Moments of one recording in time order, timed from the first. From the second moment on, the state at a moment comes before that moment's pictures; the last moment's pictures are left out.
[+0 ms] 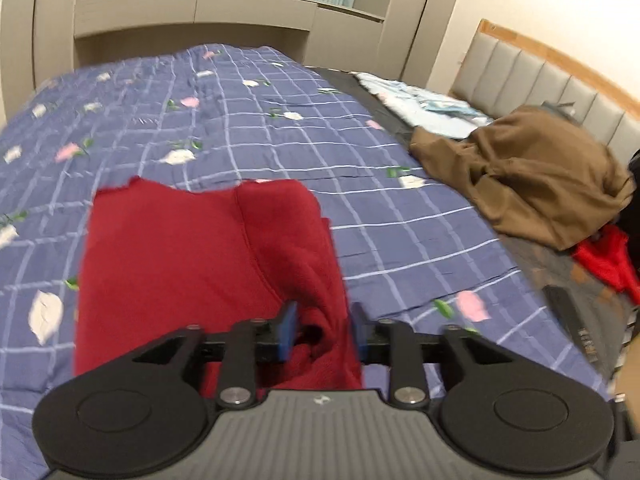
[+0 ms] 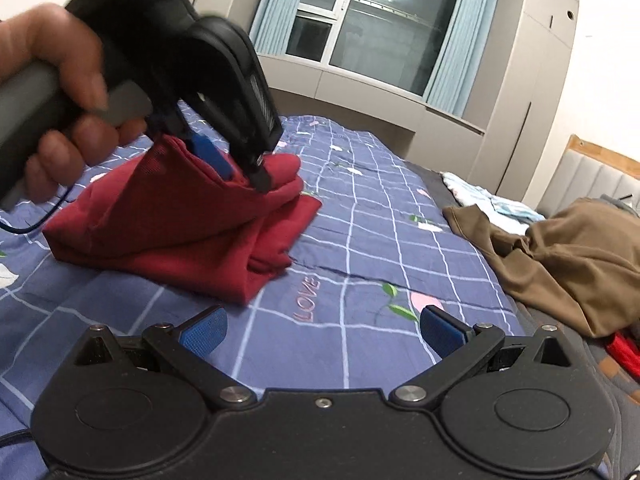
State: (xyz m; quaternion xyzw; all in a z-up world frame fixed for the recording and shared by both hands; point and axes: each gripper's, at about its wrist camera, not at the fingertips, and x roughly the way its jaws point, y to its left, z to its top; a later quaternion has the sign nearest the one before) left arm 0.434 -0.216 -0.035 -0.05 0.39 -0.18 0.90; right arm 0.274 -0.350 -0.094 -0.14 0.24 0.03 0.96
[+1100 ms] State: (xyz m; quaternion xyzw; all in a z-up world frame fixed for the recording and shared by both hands) left arm 0.397 -0.039 -0.094 -0.16 0.48 0.00 0.86; right arm 0.345 -0.344 -0.084 0.03 0.33 -0.01 0.94
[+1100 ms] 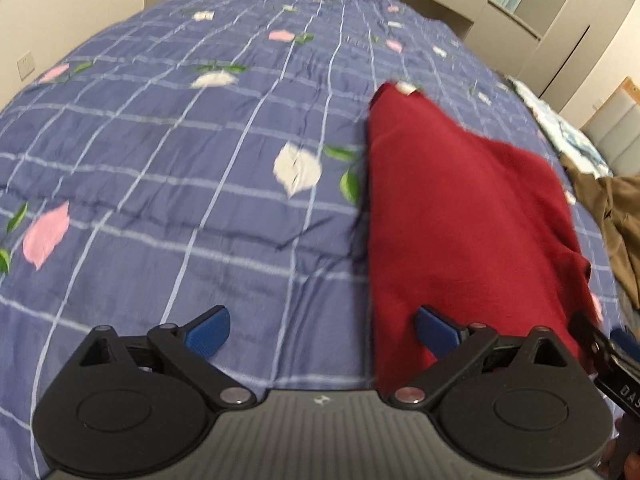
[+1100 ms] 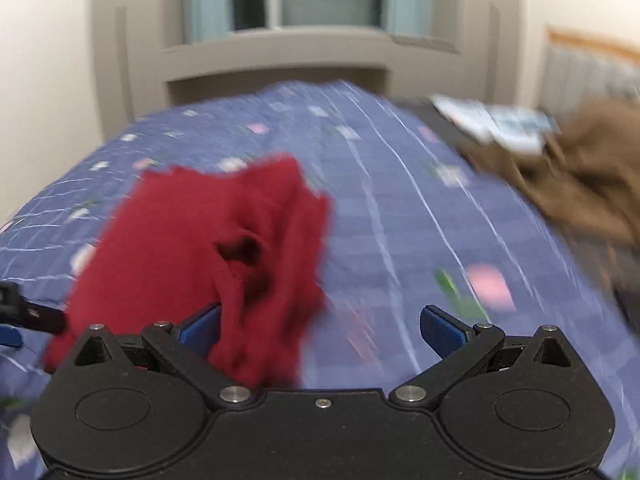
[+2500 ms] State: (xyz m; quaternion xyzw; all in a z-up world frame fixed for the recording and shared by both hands) left arm 0.448 -0.058 -0.088 -0.13 0.45 -0.04 0.88; right arm 0.410 -0.348 -0.094 0.10 0.32 0.07 0.94
